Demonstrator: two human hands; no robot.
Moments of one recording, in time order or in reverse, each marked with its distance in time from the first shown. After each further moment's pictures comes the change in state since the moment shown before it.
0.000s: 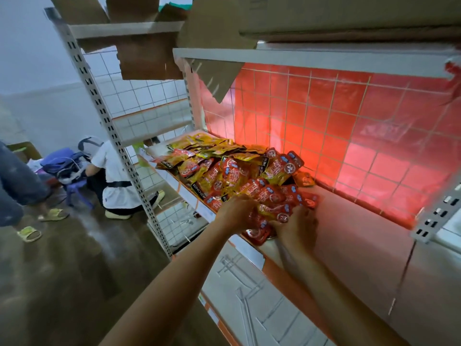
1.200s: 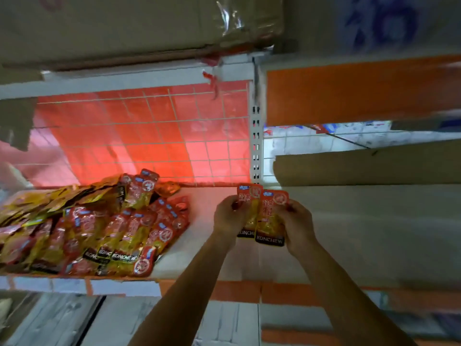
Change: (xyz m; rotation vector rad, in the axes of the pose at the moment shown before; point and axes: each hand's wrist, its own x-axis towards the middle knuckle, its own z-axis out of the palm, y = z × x) left_hand 0.002 0.244 0.034 -1.216 -0.177 -0.015; right_hand -0.063 0.139 -0.175 1.135 0.450 0.461
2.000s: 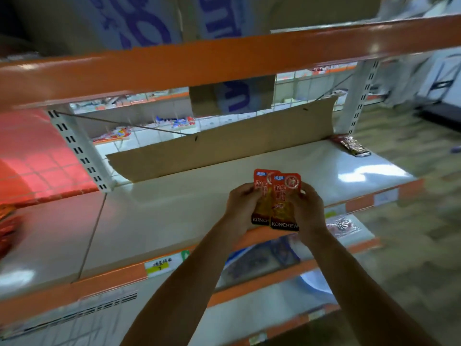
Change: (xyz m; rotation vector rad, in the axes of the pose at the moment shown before) left_hand -0.182 0.066 0.369 -0.184 -0.534 -0.174; right_hand -0.054 -0.117 -0.391 -0.294 0.448 -0.224
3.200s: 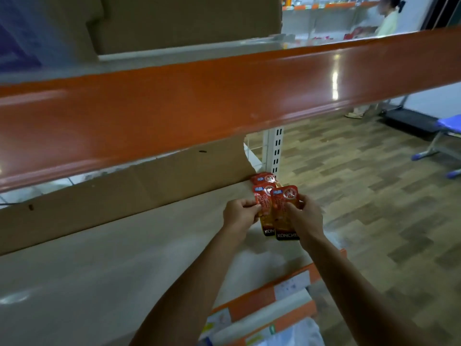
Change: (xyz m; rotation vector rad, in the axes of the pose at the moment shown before) left_hand 0.221 -0.009 0.311 0.241 0.083 -0.026; right_hand 0.307 0.023 -0.209 -0.125 0.104 0.069
